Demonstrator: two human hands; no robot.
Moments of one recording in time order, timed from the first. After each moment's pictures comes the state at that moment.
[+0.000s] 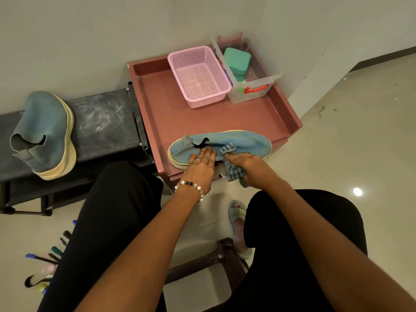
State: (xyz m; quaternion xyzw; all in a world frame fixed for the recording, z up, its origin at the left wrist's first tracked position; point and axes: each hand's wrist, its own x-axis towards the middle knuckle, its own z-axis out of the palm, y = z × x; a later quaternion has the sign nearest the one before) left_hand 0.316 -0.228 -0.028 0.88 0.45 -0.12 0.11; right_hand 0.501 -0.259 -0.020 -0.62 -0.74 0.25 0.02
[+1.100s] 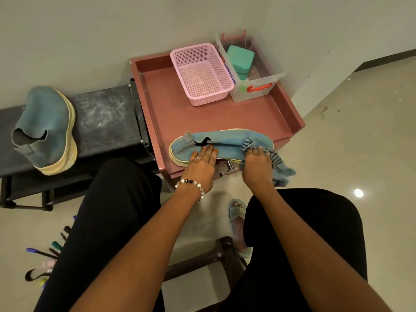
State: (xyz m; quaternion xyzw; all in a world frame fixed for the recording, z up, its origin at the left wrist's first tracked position) left_hand 0.316 -0.228 -0.029 0.87 0.46 -0.10 0.13; right_hand 0.476 -0.260 -0.020 -0.79 -0.60 0.07 -0.10
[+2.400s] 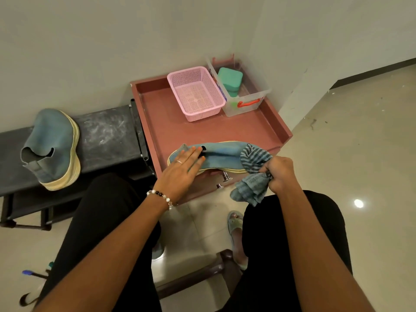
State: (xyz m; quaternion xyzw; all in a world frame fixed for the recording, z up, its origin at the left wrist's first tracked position) left_hand 0.260 -0.217 -0.014 0.94 0.31 0.15 -0.03; right_hand 0.510 -0.273 0.046 -0.75 -0.05 0.44 0.49
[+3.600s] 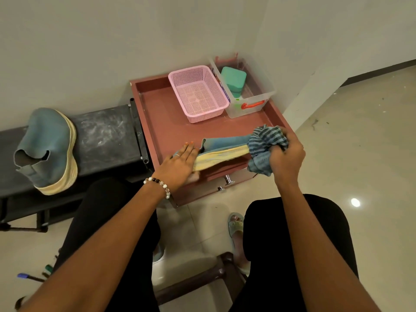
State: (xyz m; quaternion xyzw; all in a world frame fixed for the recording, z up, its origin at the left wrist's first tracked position) left_hand 0.262 -0.176 0.004 0.91 0.40 -0.10 0.08; right_hand 0.503 -0.249 0.056 -0.77 -0.34 0.16 0.52
